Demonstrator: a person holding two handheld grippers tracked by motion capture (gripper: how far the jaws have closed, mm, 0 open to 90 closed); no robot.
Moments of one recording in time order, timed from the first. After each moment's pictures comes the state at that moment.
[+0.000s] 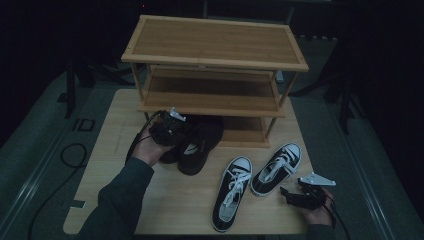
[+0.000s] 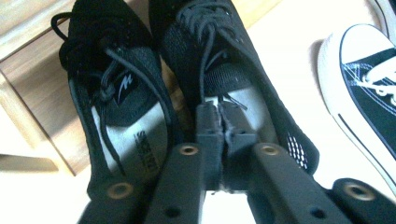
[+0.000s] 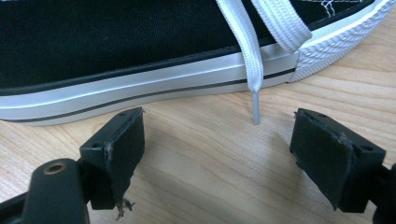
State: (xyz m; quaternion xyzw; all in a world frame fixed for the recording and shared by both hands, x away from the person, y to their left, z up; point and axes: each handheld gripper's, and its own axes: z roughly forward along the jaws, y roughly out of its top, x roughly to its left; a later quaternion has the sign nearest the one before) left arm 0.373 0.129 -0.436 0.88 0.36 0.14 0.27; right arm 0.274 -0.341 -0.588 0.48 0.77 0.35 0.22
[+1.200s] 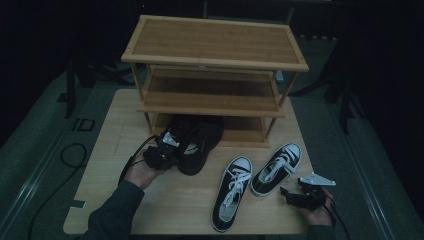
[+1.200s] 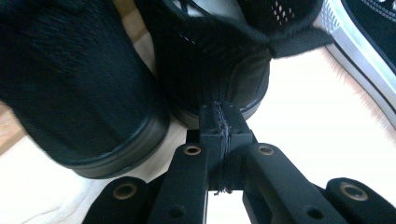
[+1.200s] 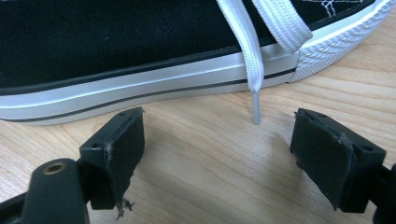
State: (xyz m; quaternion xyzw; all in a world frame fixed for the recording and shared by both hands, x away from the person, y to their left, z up) left arm 0.339 0.143 -0.495 0.89 0.35 0.10 0.26; right arm 0.274 -0.341 -0.588 0.48 0.77 0.35 0.22
